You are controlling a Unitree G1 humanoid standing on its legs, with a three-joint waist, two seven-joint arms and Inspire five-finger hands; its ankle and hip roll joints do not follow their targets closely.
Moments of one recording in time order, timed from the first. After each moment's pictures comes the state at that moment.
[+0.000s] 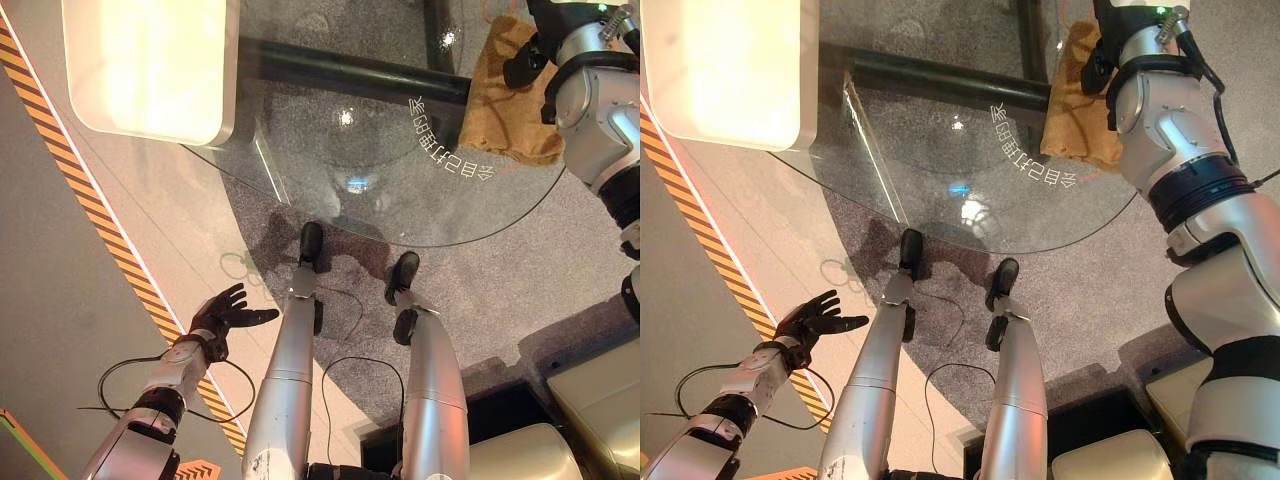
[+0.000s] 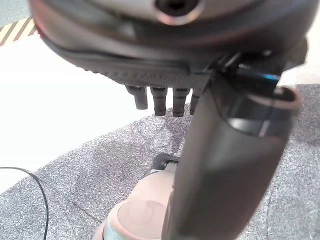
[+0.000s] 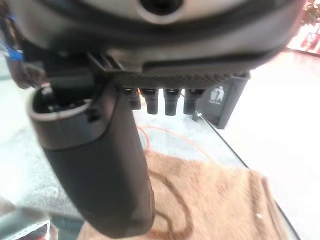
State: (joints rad) left arm -0.40 0.50 -0.30 0.96 -0.69 -0.05 -0.08; right arm -1.52 -0.87 0.97 0.80 -0.25 0.30 -0.14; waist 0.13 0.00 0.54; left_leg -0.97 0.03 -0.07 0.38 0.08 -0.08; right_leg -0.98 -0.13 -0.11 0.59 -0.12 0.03
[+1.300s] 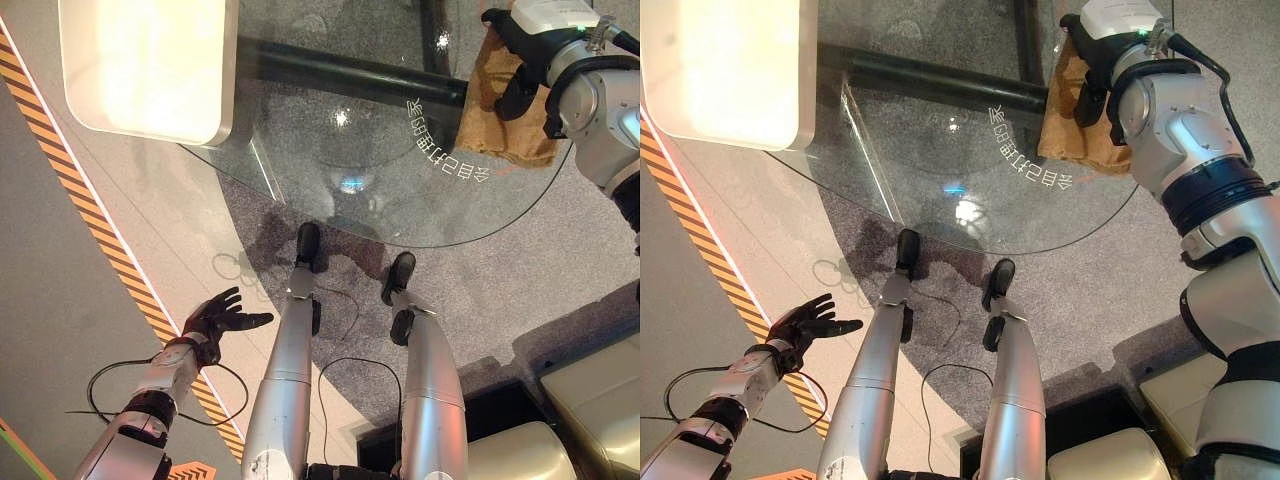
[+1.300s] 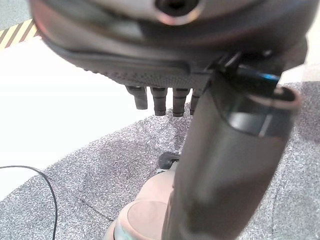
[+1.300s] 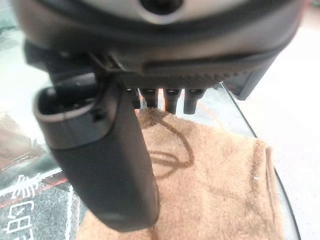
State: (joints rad) left arm -0.38 0.53 -0.30 0.95 -0.69 -0.02 -0.10; right arm -1.51 -0.92 0.99 0.75 -0.34 0.19 0.10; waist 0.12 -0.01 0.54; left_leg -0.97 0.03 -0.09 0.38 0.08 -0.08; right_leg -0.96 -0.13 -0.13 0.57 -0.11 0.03
